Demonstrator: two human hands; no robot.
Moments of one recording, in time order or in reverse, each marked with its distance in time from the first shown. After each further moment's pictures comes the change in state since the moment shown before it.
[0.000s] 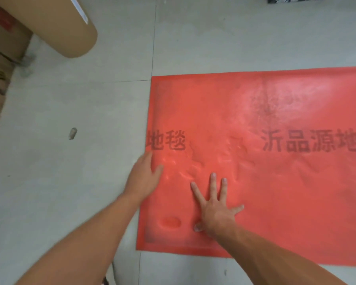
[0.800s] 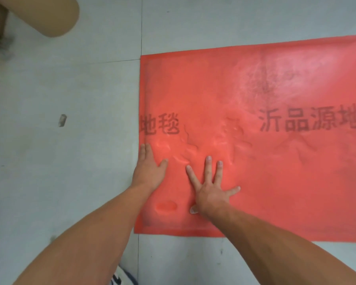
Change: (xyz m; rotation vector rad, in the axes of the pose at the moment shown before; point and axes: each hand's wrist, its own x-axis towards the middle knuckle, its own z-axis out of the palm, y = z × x) left_hand -0.010 0.008 0.047 0.020 -0.092 -0.198; right_hand 0.005 -0.001 -0.001 0.005 -0.046 0.026
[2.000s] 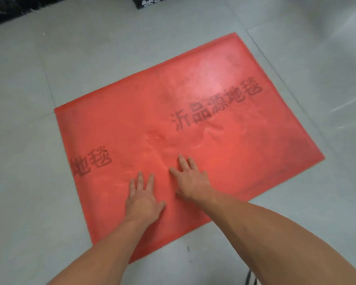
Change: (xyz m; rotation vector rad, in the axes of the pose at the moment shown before) left_hand -0.070 0.080 0.073 0.514 -0.174 0.413; right_hand -0.026 0.118 -0.006 0.300 0.309 -0.030
